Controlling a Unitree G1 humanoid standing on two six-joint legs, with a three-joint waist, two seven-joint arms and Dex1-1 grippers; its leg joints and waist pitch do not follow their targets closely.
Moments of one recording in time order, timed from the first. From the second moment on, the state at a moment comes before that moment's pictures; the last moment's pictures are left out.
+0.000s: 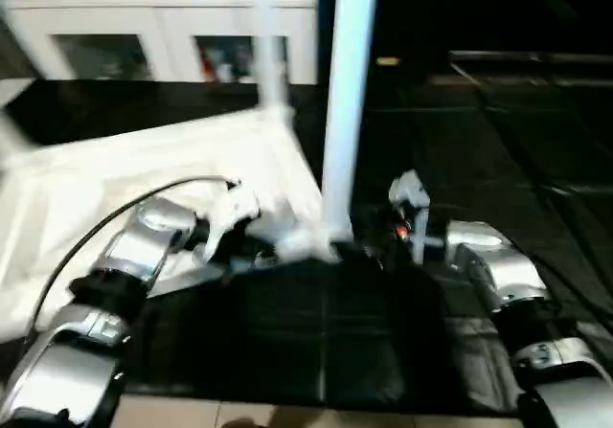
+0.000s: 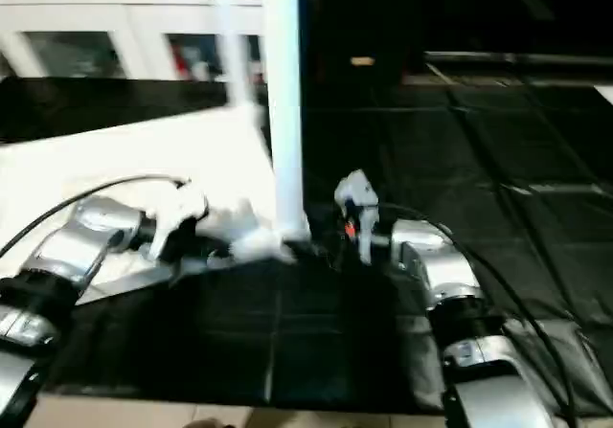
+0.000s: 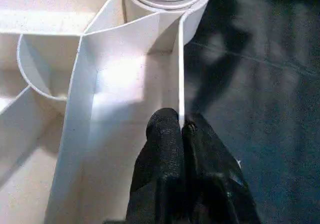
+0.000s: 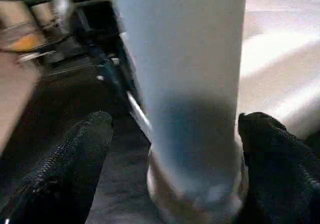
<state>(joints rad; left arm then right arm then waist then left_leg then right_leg) -0.67 0.47 -0.31 0.66 0.02 0.14 -1.37 -0.58 -0.31 0.15 0.63 0.23 0.18 1.25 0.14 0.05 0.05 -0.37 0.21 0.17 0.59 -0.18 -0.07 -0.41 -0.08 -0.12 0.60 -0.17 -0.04</state>
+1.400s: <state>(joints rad) -0.72 0.37 -0.26 0.73 0.05 0.29 -1.14 -0.62 -0.20 0.04 0.67 0.20 0.24 0.95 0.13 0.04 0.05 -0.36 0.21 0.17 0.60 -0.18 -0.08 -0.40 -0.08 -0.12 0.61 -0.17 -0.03</state>
